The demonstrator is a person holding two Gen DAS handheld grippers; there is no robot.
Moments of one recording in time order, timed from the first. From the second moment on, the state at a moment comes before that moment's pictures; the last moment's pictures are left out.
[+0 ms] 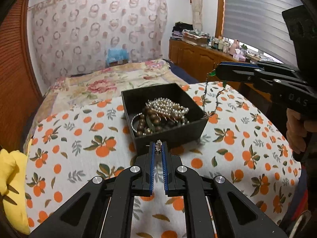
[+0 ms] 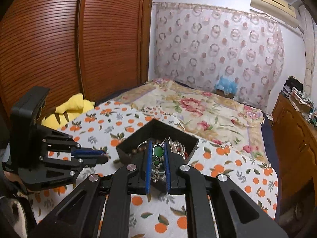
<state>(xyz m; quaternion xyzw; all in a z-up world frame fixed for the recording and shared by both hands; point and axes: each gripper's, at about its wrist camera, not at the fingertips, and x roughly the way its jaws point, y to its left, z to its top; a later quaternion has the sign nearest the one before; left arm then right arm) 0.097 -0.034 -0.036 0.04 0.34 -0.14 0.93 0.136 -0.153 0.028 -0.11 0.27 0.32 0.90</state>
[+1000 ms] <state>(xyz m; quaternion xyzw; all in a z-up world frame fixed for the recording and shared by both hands) 0.206 -0.029 -0.027 0.05 0.36 -0.13 0.92 0.244 -0.147 -0.022 -0.06 0.31 0.32 0.89</state>
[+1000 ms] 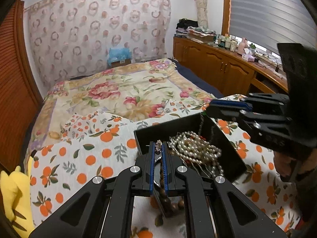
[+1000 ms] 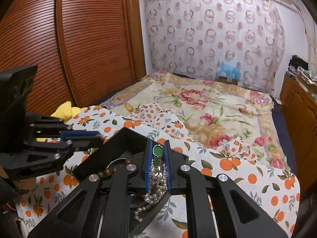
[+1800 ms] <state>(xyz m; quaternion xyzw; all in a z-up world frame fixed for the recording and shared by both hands) 0.222 -0.032 -0.028 0.05 0.35 -0.11 0.93 0.228 -0.159 -0.007 -0.06 0.30 0.29 0.90</state>
